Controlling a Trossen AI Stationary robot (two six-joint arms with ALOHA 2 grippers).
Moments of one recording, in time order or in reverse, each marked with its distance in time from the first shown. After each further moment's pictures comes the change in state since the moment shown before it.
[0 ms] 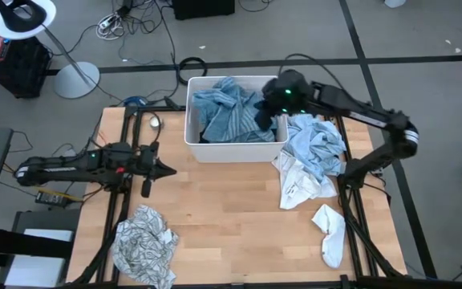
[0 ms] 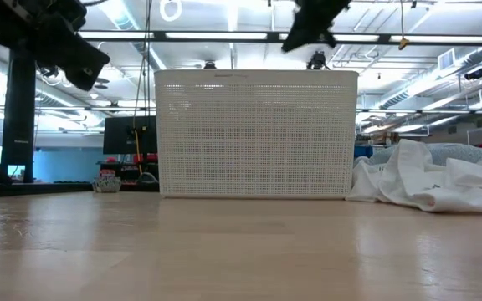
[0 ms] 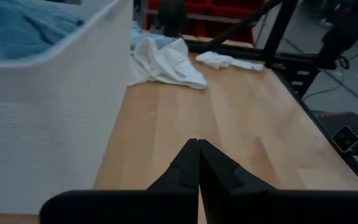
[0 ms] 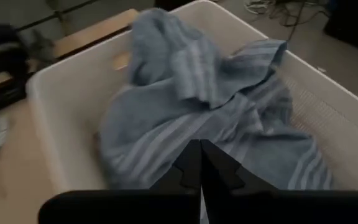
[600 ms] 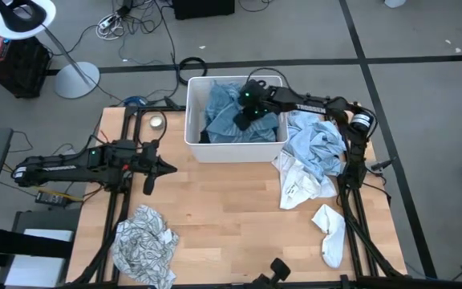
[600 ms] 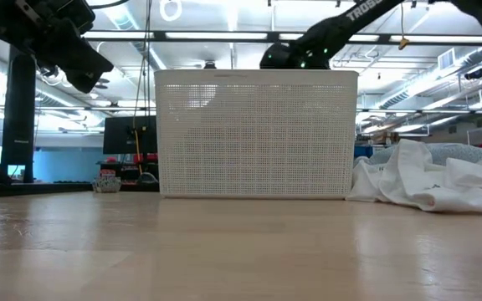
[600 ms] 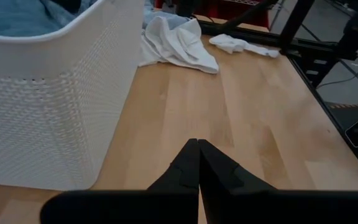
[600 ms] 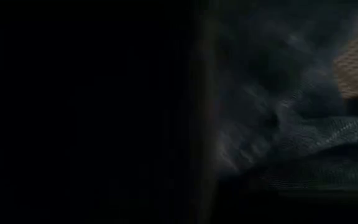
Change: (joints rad) left arm 0.035 0.063 0.055 -0.075 -0.006 -0.022; right arm -0.159 0.462 0.000 0.101 -0.041 0.026
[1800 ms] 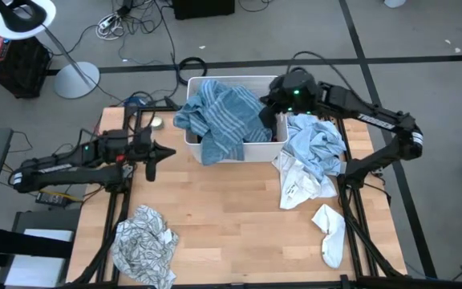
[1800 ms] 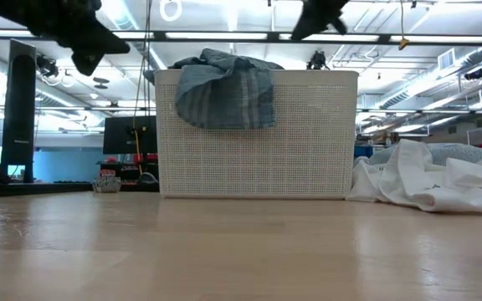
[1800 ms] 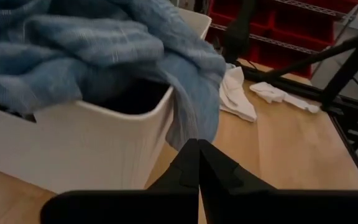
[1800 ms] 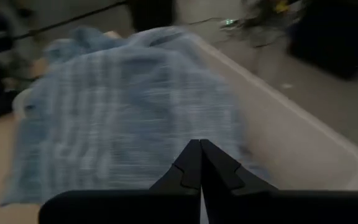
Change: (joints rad) left arm 0.107 0.042 0.132 -0.009 -0.106 -0.088; right arm 0.192 -0.534 0.000 -0.116 0.175 -0.027
